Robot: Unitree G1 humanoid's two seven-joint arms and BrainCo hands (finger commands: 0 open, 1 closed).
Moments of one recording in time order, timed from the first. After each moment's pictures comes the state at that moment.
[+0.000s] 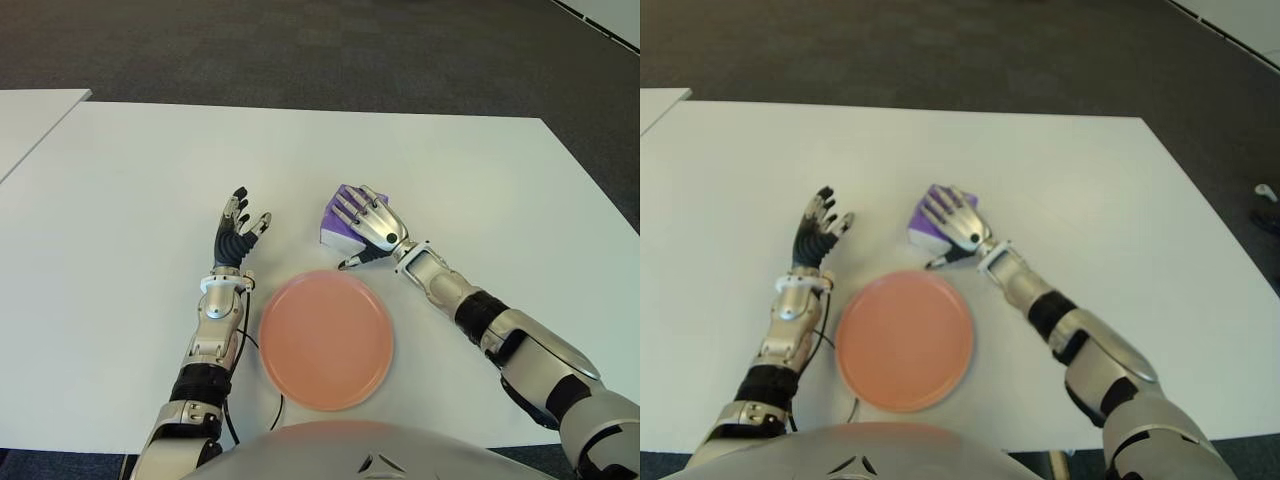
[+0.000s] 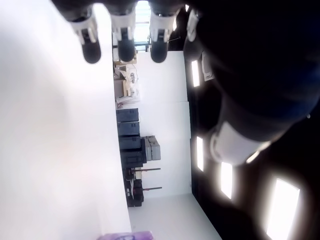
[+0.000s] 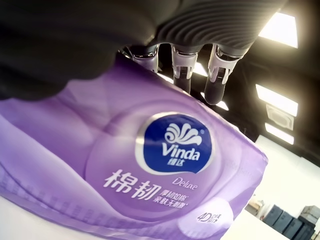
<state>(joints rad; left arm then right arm) -0.09 0.02 0.06 0.39 0.04 -0.35 0.10 -0.61 -0.47 0.94 0.70 -1.33 0.08 -0.56</state>
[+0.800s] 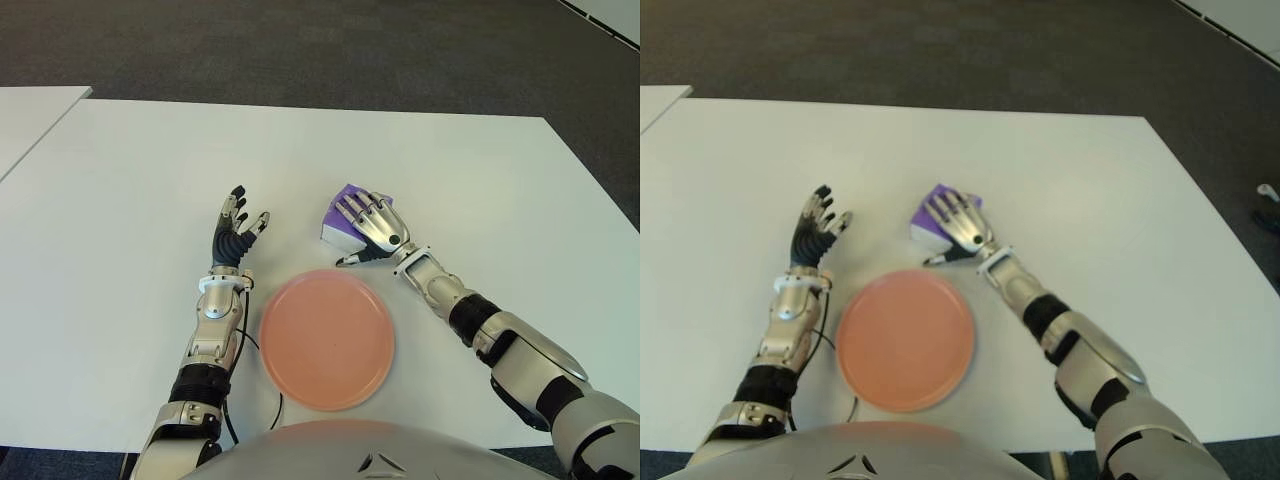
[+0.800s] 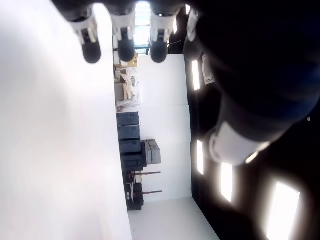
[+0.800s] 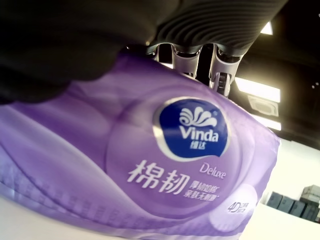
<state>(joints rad) -0.08 0.02 0.07 0.38 0.04 -0.36 0.11 -0.60 -0.41 0.89 0.81 -1.18 0.02 -0.68</state>
